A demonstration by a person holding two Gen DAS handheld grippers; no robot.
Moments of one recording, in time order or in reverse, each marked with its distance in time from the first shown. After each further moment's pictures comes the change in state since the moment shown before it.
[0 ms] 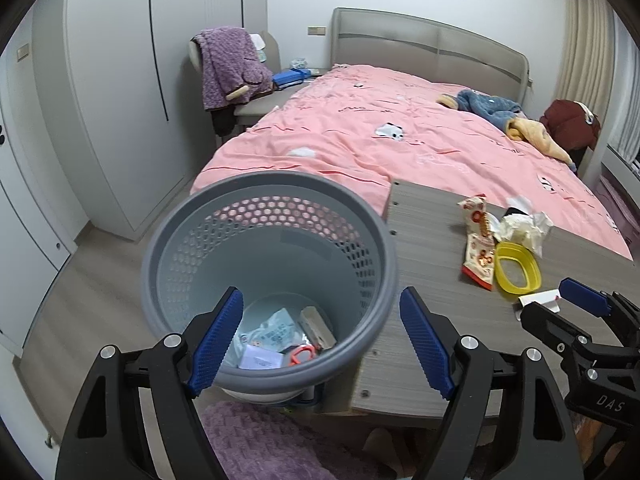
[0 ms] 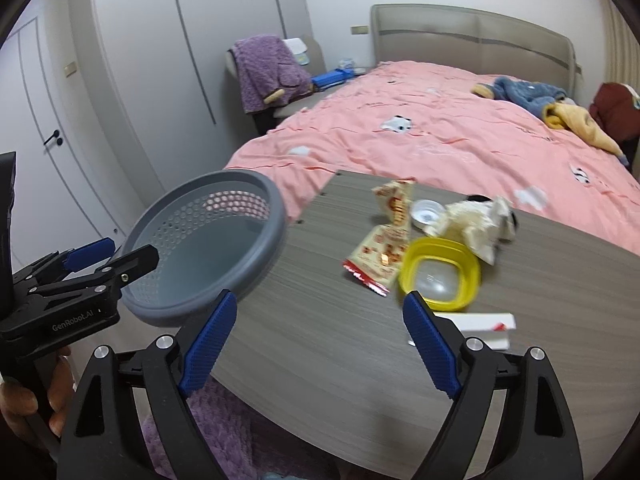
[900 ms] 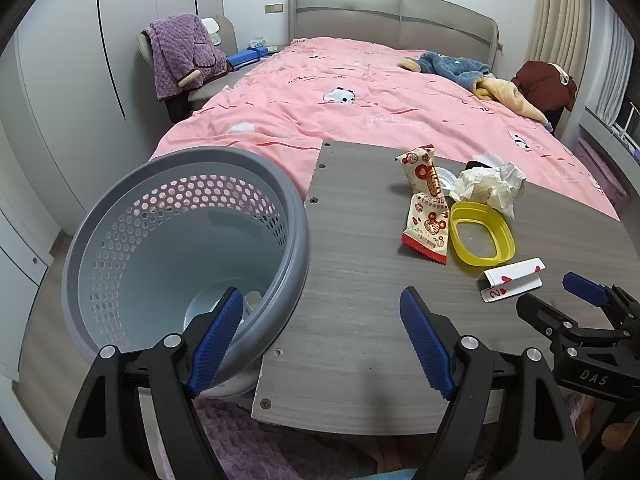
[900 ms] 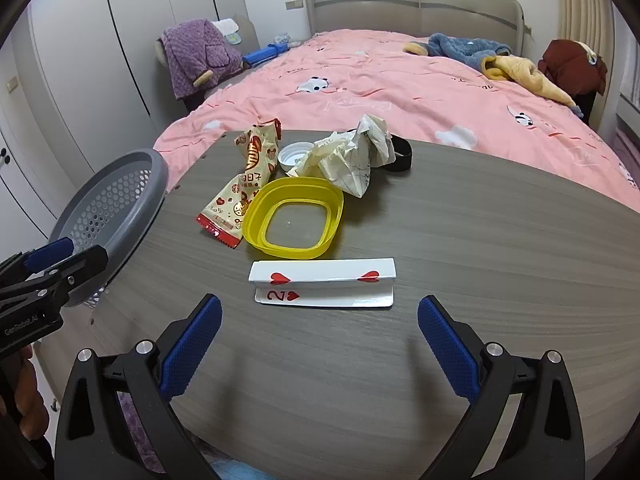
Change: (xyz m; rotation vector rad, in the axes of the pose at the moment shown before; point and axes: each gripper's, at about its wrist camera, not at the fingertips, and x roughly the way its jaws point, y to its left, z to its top) left arm 0.044 -0.069 -0.008 0.091 0.094 -0.072; right arm 0.021 -0.091 -0.027 0.106 0.096 -0.160
